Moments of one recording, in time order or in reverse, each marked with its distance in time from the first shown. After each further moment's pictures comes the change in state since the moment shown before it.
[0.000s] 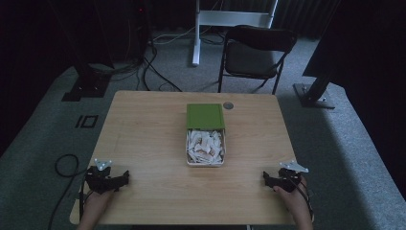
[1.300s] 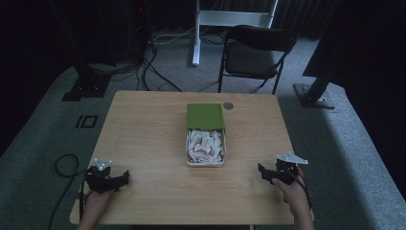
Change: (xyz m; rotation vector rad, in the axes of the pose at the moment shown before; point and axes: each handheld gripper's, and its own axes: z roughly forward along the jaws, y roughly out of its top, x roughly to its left) left arm 0.000 0.000 0.000 0.000 0.000 0.000; right arm 0.015 0.037 -0.016 -0.076 0.114 -0.051
